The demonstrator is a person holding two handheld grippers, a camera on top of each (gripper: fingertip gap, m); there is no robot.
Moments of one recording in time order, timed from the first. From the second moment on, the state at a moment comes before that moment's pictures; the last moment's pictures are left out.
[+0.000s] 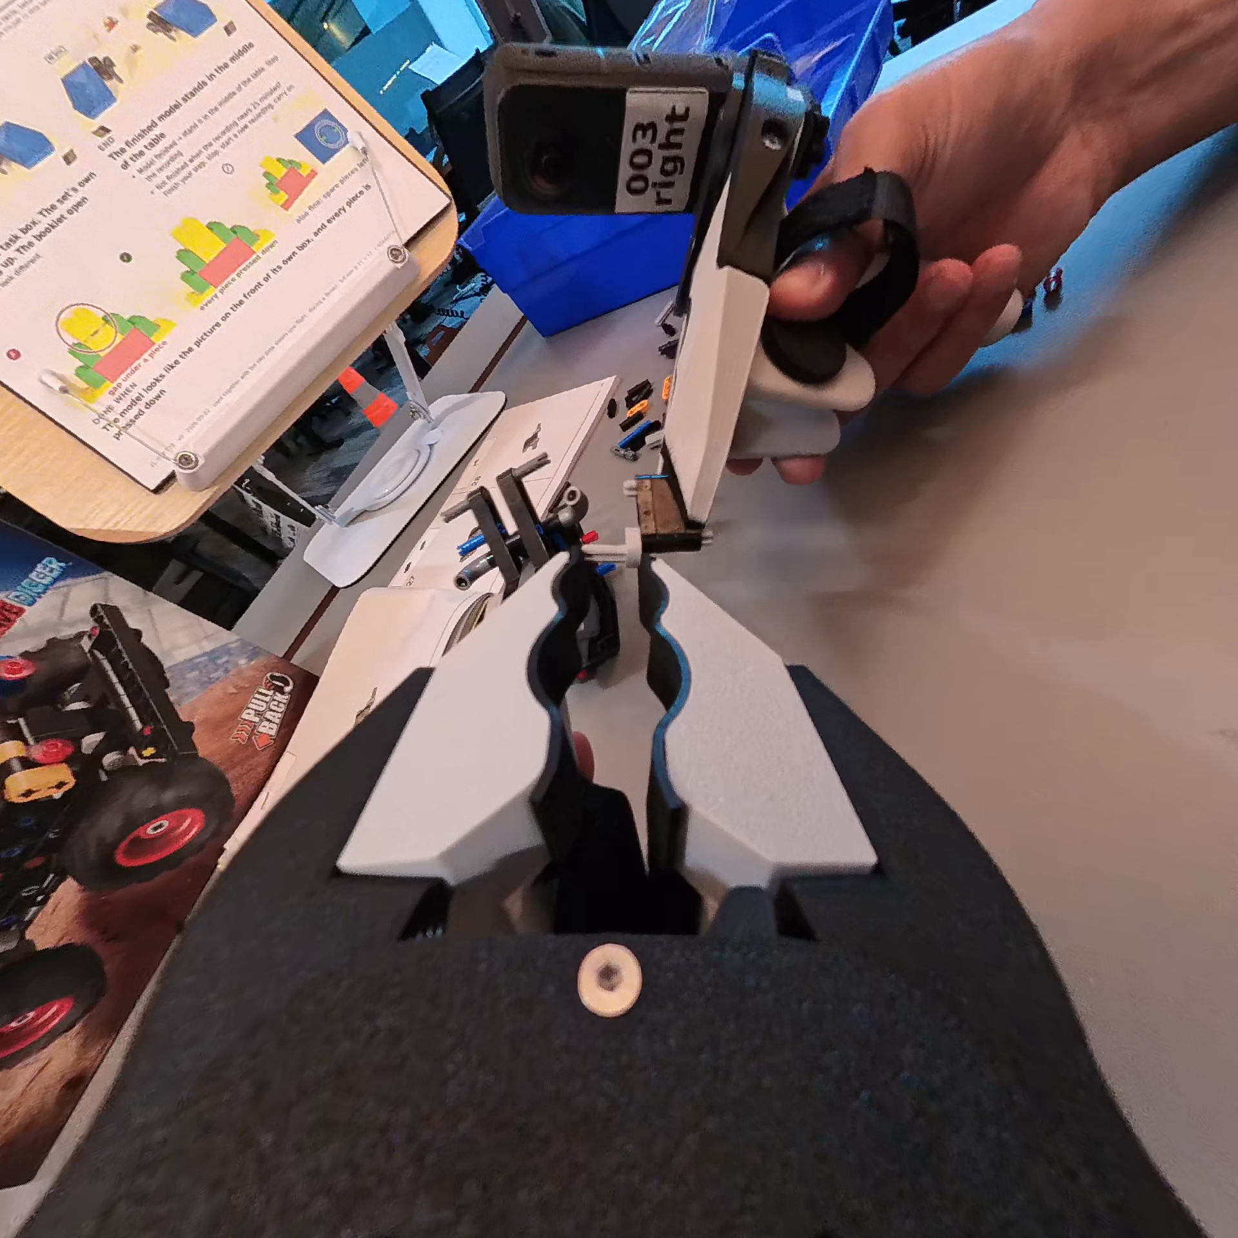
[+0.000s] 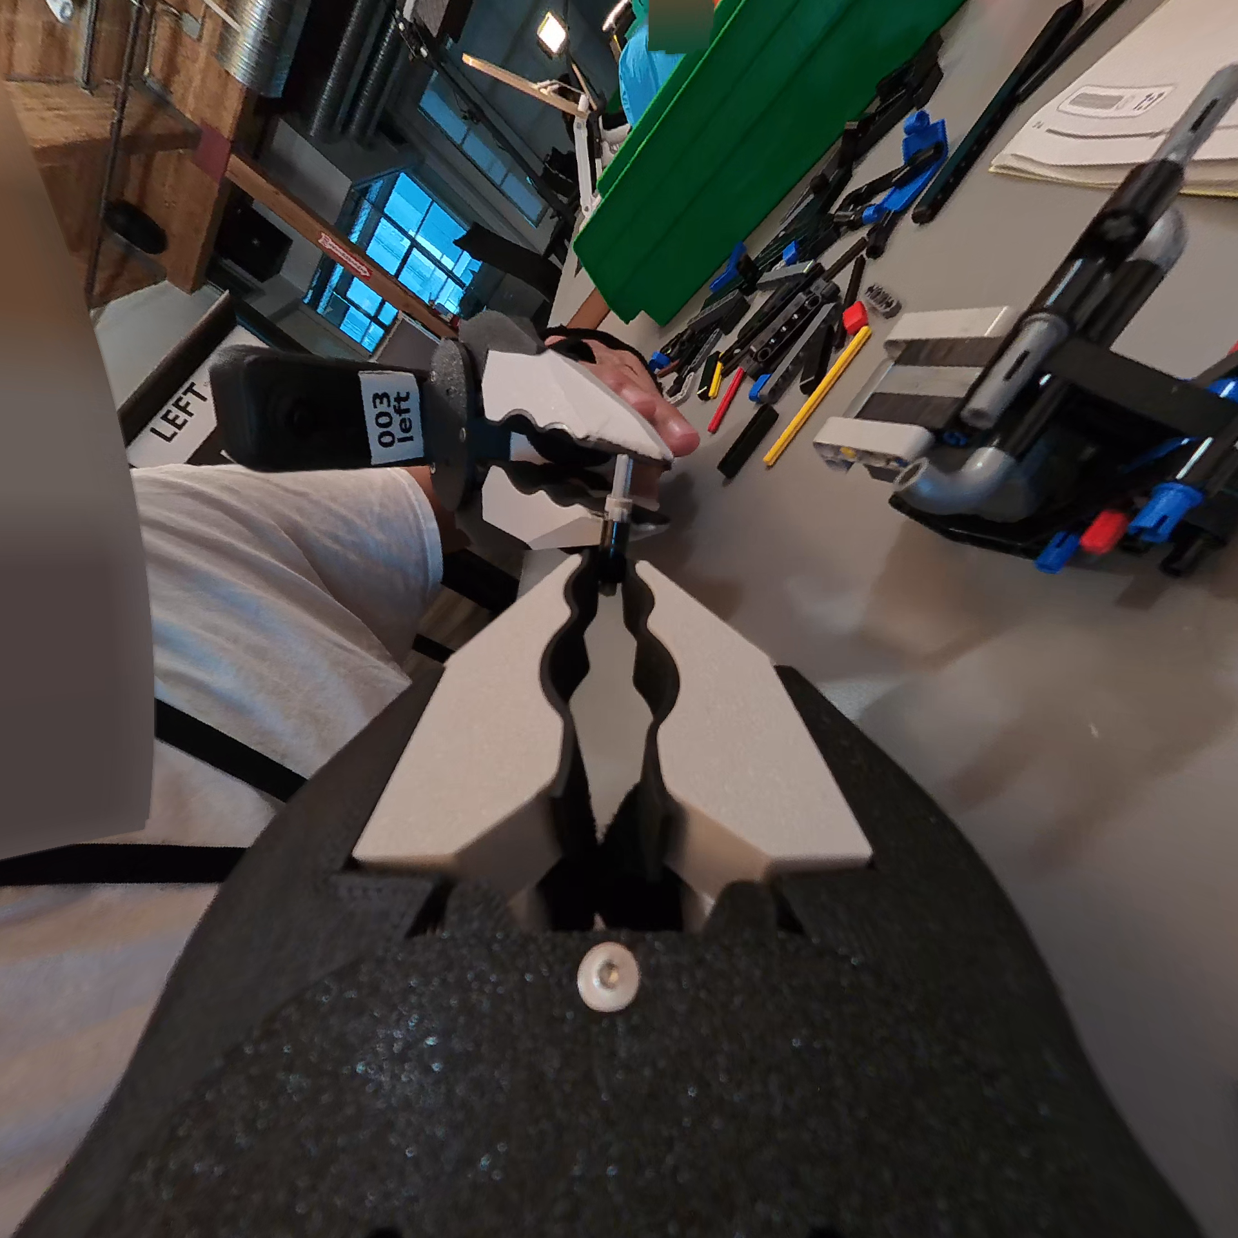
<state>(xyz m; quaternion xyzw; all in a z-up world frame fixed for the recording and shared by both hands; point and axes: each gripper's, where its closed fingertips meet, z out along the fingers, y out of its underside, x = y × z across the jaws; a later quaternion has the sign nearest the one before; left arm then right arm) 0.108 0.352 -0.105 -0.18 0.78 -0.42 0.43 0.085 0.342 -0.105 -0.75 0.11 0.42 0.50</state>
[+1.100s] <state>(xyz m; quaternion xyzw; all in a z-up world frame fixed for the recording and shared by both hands) 0.114 0.359 -0.084 -0.22 0.73 -0.47 0.45 0.093 0.342 -0.074 -0.76 0.03 0.28 0.59</state>
